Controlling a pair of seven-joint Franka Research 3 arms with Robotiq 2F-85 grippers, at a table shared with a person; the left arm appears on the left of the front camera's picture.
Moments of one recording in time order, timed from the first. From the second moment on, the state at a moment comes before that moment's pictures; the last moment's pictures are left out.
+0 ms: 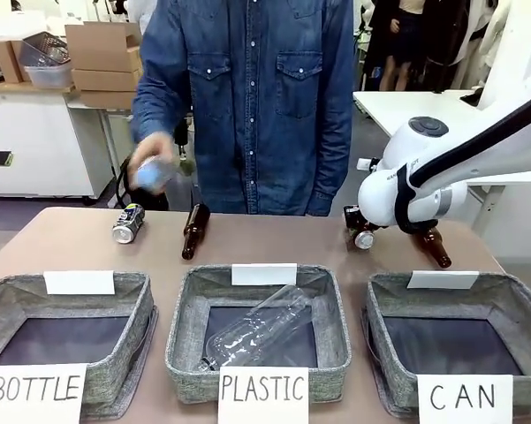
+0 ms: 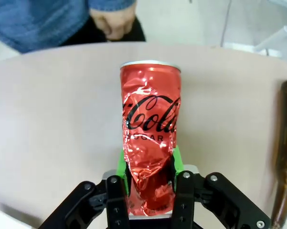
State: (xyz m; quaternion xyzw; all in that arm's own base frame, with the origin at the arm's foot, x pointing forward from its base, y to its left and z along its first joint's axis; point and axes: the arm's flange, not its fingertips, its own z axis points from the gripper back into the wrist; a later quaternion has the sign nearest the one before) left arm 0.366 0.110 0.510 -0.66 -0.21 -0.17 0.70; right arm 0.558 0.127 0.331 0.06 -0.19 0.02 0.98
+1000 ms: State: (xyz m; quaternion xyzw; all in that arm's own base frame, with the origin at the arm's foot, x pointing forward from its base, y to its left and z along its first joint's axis) left arm 0.366 0.110 0.511 -0.66 -0.21 -0.17 0.70; right arm 0.282 -0.022 0.481 0.21 -0.10 0.33 0.91
